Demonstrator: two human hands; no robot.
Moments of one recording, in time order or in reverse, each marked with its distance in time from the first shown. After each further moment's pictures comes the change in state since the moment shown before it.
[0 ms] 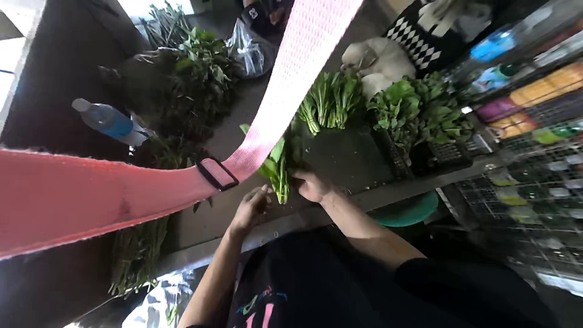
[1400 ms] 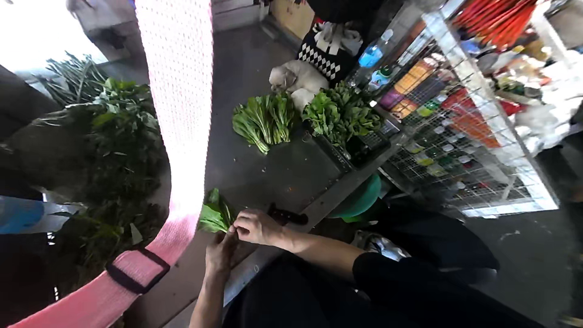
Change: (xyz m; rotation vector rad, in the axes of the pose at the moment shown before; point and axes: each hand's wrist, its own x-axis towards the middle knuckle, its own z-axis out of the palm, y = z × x) left_hand 0.027 -0.035 -0.002 -0.013 0.387 -0.154; right_hand 0.016 0.103 -0.032 -1.360 0.000 -0.631
